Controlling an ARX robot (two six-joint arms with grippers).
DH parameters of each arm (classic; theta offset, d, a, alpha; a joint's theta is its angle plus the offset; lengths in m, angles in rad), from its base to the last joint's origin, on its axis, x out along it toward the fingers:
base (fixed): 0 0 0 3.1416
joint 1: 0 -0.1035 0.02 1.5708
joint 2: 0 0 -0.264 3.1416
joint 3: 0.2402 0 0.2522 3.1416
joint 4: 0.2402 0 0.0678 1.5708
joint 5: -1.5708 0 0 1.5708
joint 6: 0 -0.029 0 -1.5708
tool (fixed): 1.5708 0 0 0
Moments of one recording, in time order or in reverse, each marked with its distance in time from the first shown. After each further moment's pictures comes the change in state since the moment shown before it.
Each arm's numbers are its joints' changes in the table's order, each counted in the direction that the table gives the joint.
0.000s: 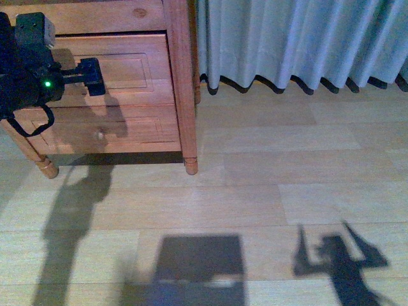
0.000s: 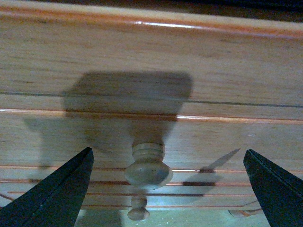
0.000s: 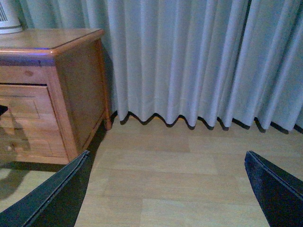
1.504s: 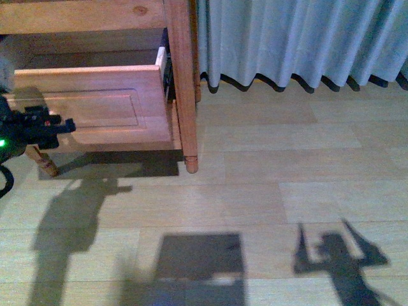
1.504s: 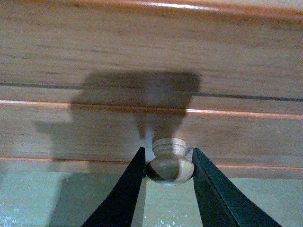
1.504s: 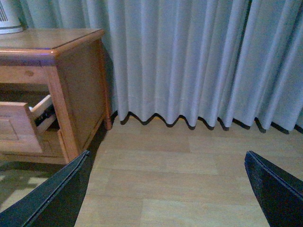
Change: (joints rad) left arm -0.013 -0.262 -0.692 -0.381 -0.006 -0.006; right arm 0.000 0.000 0.000 0.000 0.000 0.000
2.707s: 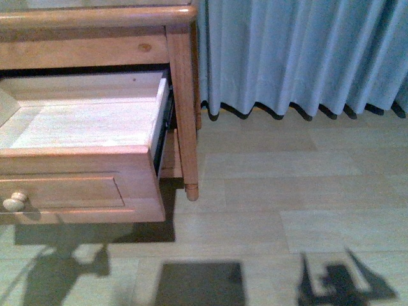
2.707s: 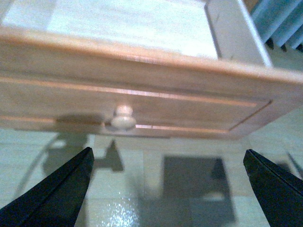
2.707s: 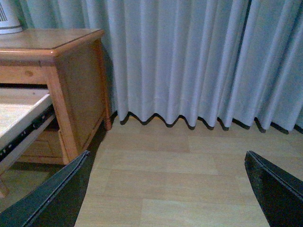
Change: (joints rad) left arm -0.163 -1.032 -0.476 0.572 -0.251 0.051; right arm 0.000 0.000 0.000 0.000 0.000 0.000
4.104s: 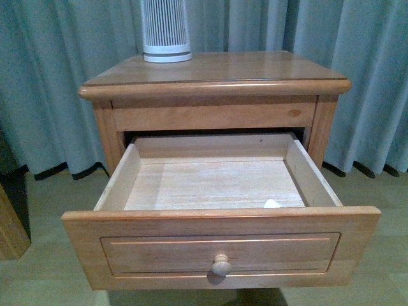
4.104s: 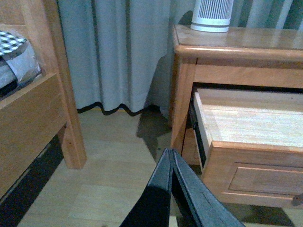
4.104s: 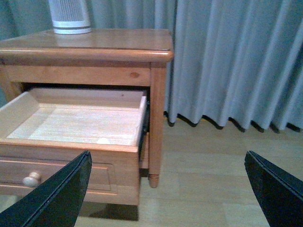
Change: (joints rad) left arm 0.203 -1.161 -0.248 0.498 0.396 -0.061; right arm 0.006 0.006 0.002 0.007 0.026 -0.011
